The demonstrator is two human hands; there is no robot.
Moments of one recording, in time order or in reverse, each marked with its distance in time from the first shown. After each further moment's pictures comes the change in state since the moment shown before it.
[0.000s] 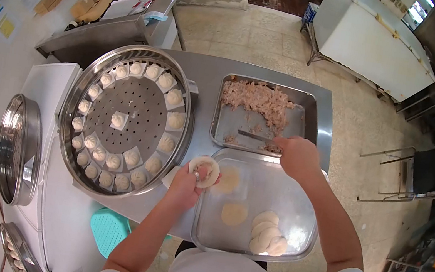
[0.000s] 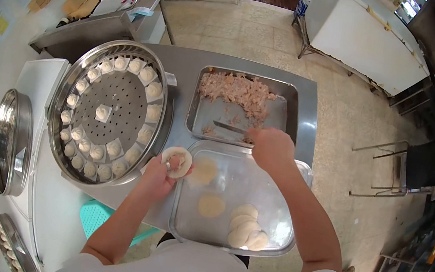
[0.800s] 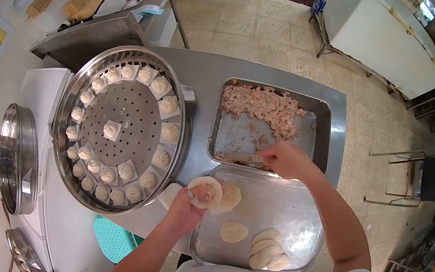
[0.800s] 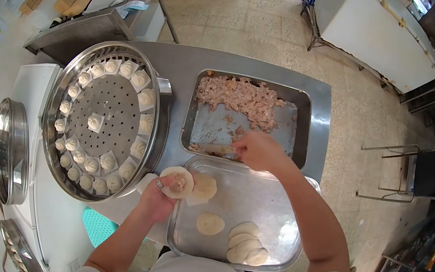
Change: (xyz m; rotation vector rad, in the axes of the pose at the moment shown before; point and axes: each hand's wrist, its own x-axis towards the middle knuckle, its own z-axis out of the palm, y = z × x) left_hand 0.016 -0.014 -0.005 -0.146 -0.012 -0.075; right_hand 0.081 0.017 0.040 0.438 -0.391 -0.102
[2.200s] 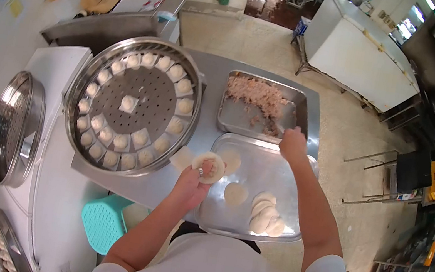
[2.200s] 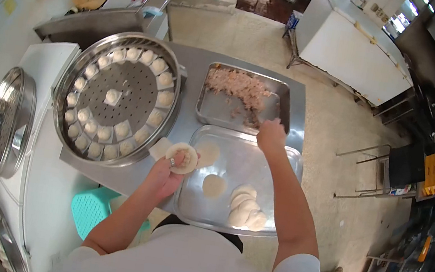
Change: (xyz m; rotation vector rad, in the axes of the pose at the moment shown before) left_hand -0.081 -0.023 -0.019 -0.078 -0.173 0.128; right_hand -0.075 0.000 0.058 -0.612 0.556 0.382
